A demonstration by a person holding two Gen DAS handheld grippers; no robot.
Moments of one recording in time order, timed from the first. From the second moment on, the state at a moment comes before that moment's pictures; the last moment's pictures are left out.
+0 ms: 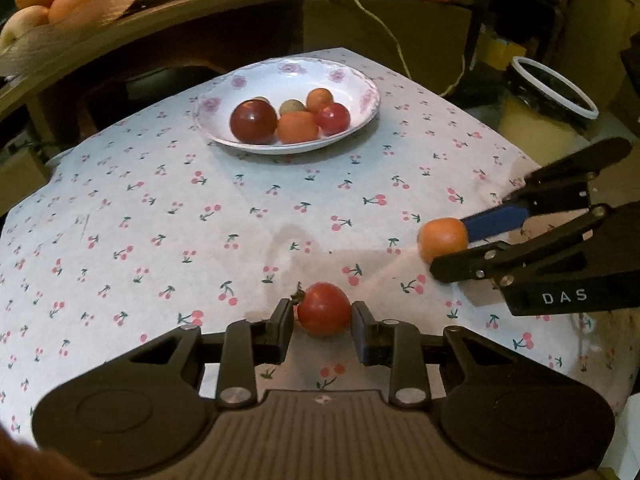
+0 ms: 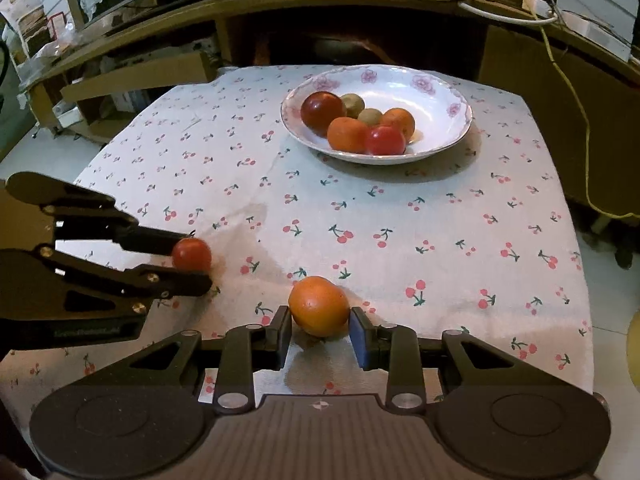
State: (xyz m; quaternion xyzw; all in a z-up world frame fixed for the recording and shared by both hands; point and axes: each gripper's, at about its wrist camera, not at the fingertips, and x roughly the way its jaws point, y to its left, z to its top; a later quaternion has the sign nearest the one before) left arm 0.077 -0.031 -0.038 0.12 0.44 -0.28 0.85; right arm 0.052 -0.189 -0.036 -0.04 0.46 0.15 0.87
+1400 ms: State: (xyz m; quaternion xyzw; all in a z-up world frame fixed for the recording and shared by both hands) left arm 0.080 -0.038 -0.036 0.12 0.44 -0.28 0.84; right arm 0.061 -0.187 -0.035 -0.05 0.46 0.16 0.87
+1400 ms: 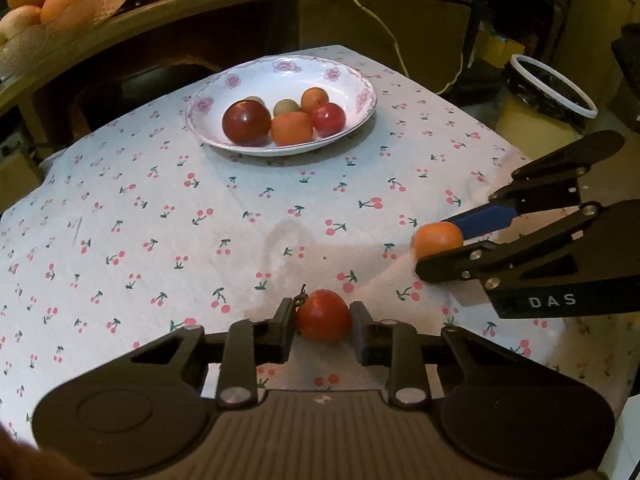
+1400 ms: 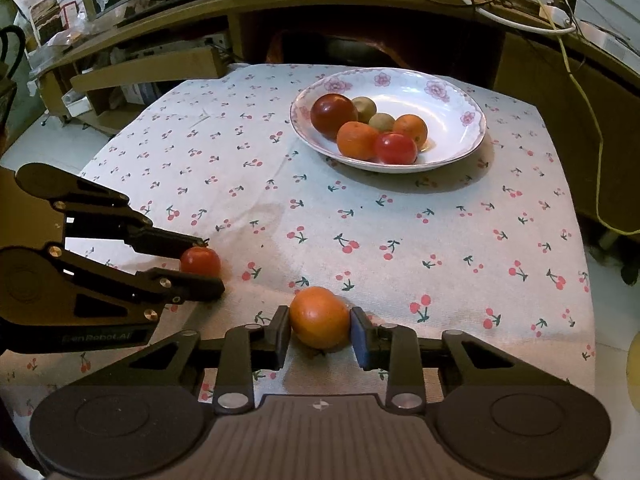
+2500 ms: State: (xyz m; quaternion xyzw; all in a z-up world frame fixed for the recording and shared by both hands) left arm 0.100 -0.051 -0.010 0.12 0.41 -0.25 0.87; right arm 0.077 -0.186 -0.013 -0.03 0.44 0.14 0.89
